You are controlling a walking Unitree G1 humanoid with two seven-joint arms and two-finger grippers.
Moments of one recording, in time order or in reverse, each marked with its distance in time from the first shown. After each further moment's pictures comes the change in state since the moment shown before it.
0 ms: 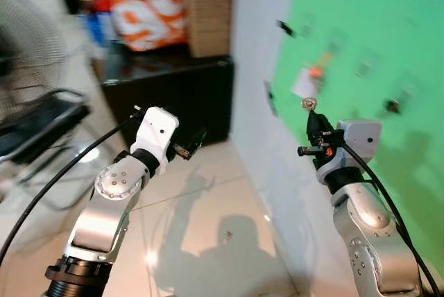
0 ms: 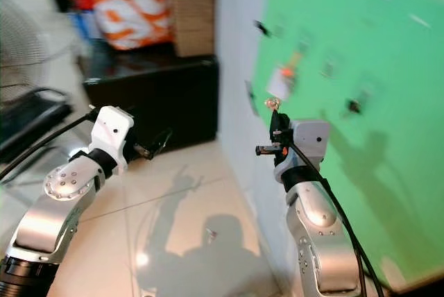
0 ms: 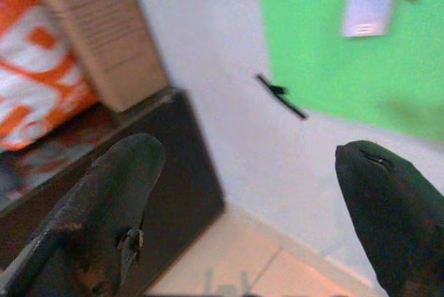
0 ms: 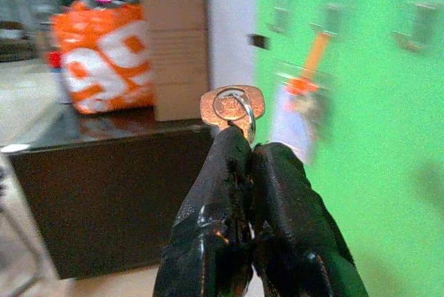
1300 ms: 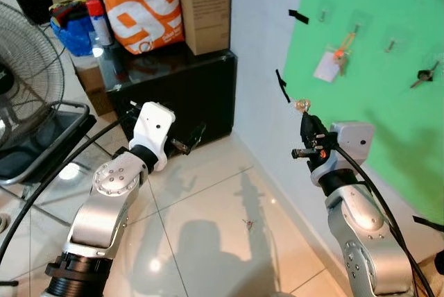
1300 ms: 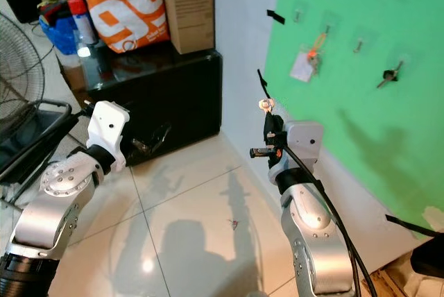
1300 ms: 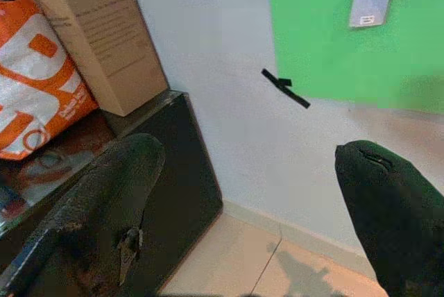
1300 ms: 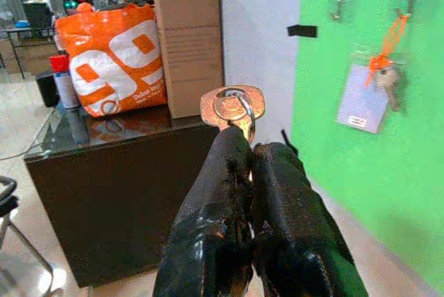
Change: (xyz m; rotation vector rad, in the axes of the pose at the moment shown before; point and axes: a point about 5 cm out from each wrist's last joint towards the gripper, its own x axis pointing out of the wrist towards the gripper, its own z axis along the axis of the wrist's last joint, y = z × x) left arm 0.001 0.007 0.004 -0.026 -0.028 0.011; right arm 0.000 0.009 -0.003 0.008 -0.003 0.031
